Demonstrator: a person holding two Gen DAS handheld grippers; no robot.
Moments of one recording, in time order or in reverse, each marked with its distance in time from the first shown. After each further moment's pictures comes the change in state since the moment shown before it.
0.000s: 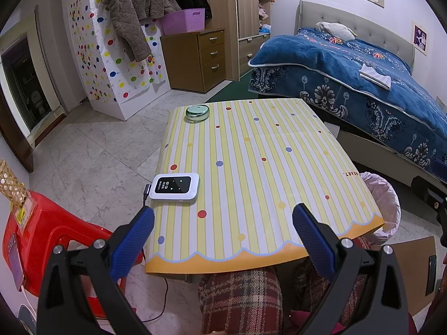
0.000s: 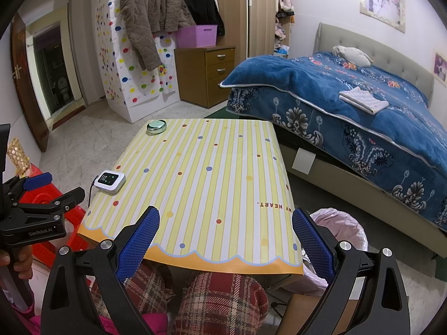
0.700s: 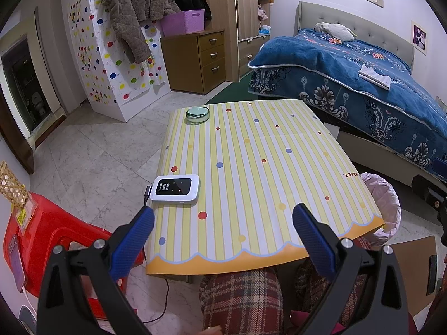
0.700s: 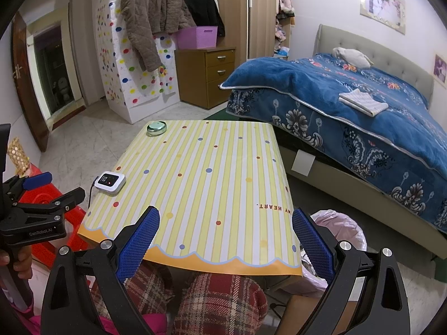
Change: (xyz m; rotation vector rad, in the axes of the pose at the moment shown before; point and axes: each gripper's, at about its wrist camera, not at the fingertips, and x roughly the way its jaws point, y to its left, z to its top) left arm -0.001 -0.001 0.001 0.002 -0.002 0.001; right arm 0.000 0.000 0.001 -0.001 -0.001 0.002
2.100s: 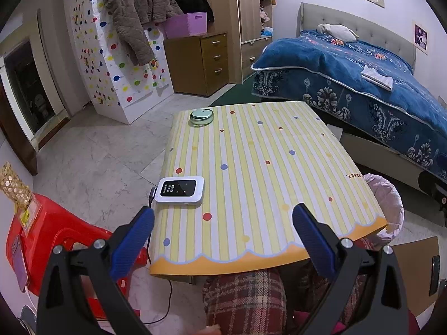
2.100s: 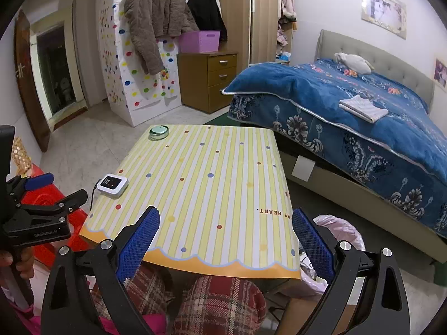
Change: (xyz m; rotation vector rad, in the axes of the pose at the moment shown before) left arm -0.001 0.005 0.000 -0.001 -0.007 0.014; right arm -0.007 0.002 0.004 -0.011 -0.017 -0.001
